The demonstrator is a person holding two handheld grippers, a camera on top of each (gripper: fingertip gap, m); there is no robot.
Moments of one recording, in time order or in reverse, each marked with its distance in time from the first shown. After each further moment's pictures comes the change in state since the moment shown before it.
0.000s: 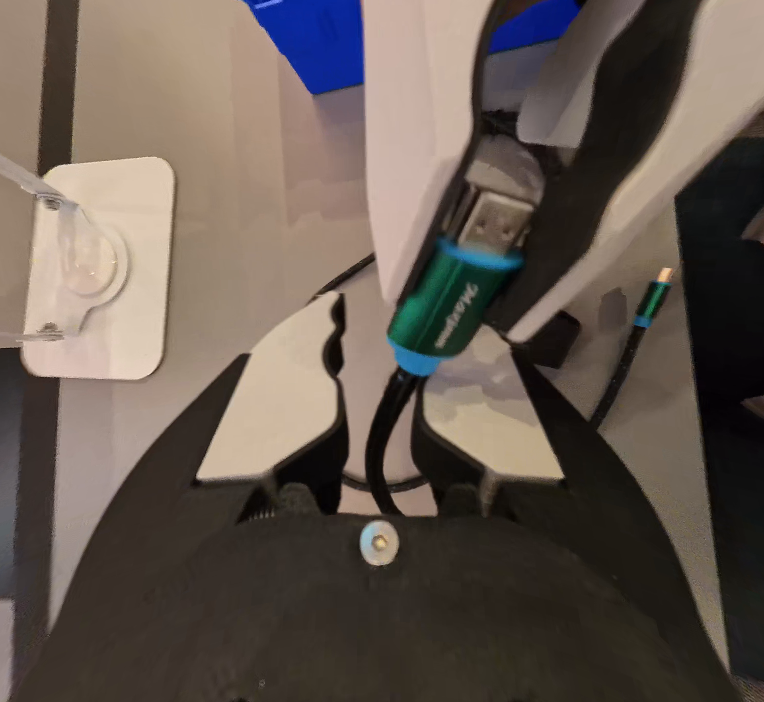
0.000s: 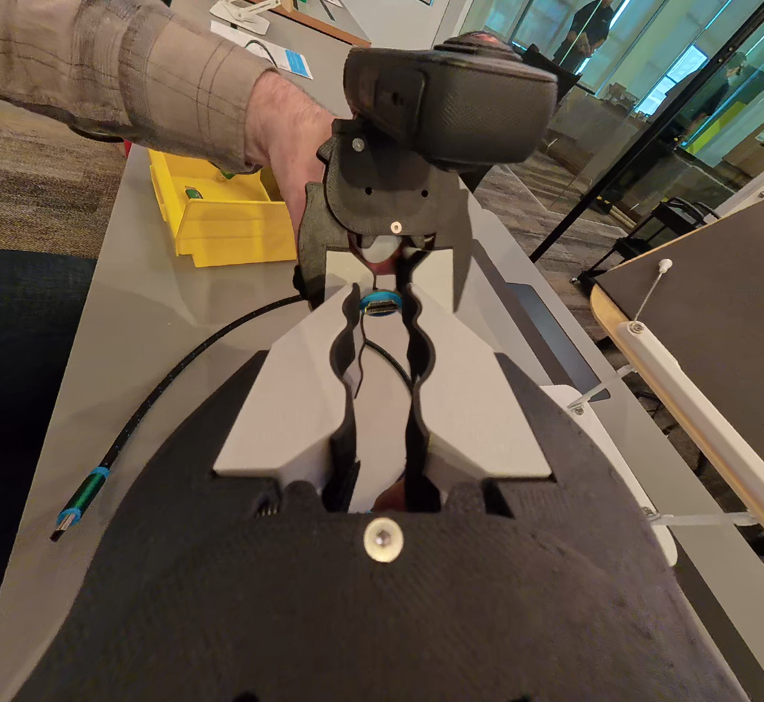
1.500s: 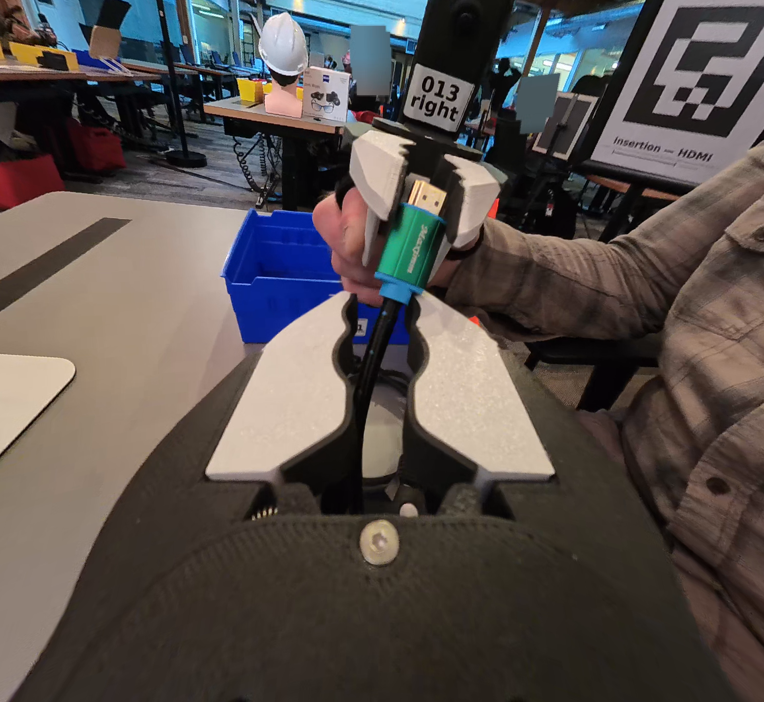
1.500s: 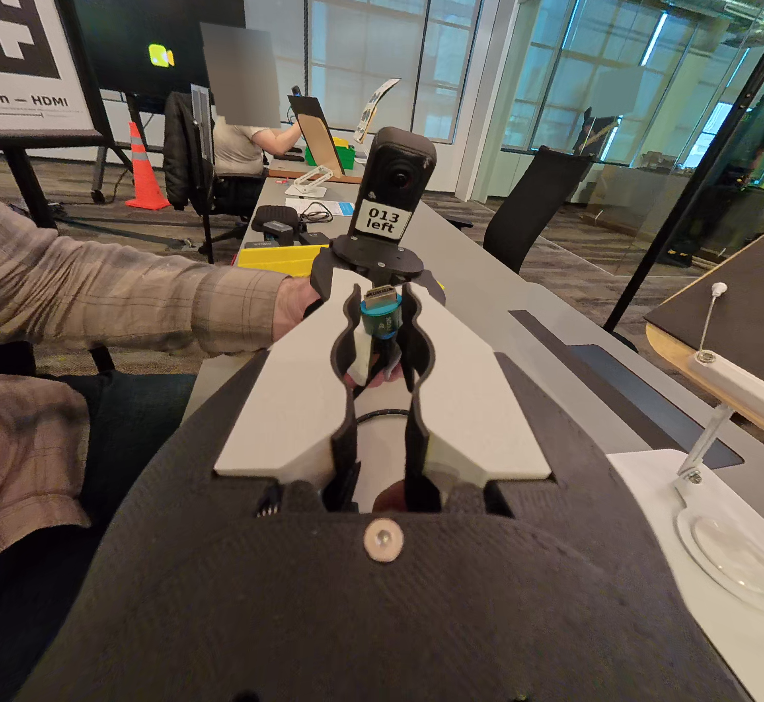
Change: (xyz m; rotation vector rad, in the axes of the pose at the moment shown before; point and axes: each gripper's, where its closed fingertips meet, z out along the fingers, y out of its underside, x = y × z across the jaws) left arm 0.022 -0.068 -0.053 0.861 0.232 -0.263; right arm 0.007 -0.034 -0.026 0.314 -0.104 0.245
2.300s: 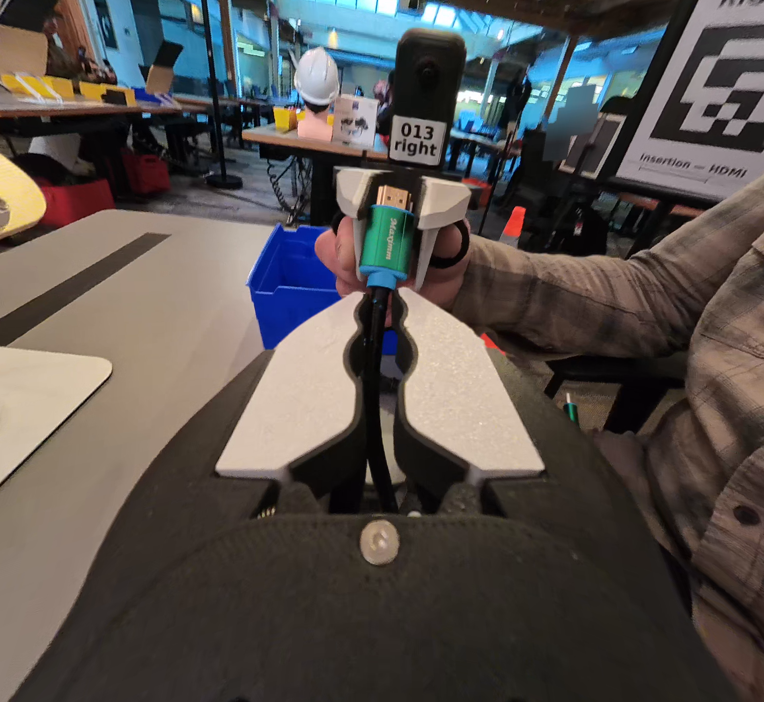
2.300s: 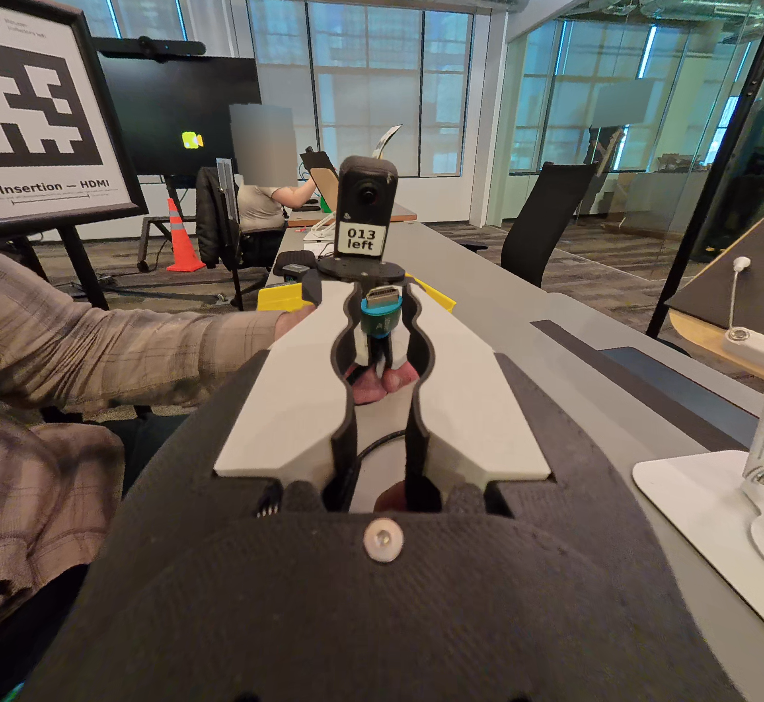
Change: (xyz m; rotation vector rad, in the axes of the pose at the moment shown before) left arm 0.000 -0.004 -0.008 0.049 -0.076 0.021; right arm 0.011 0.000 -0.008 0.109 -0.020 0.137
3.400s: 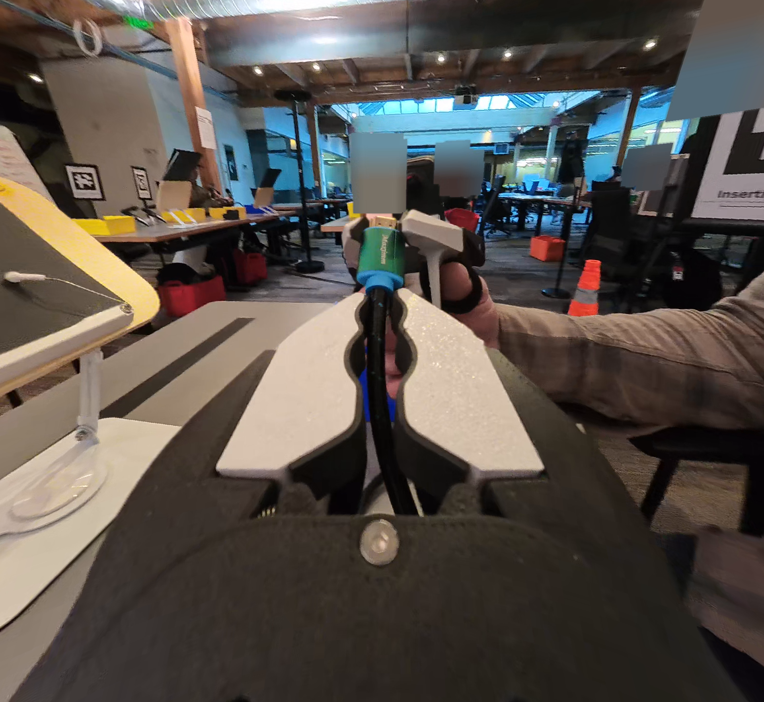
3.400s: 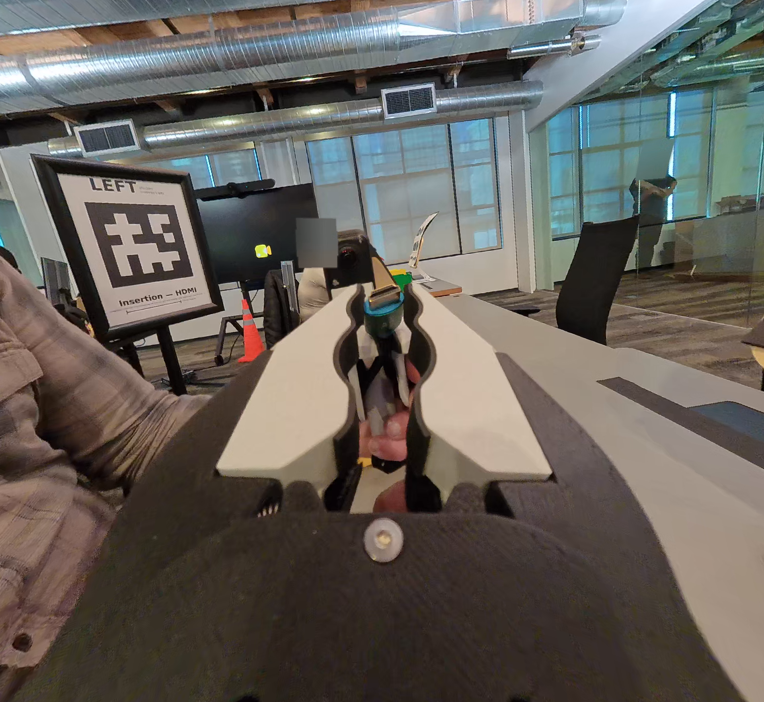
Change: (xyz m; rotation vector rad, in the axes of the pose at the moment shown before) left arm 0.011 -0.036 0.003 0.206 -0.171 0.173; right arm -0.006 -0.032 -0.007 0.241 -0.096 0.163
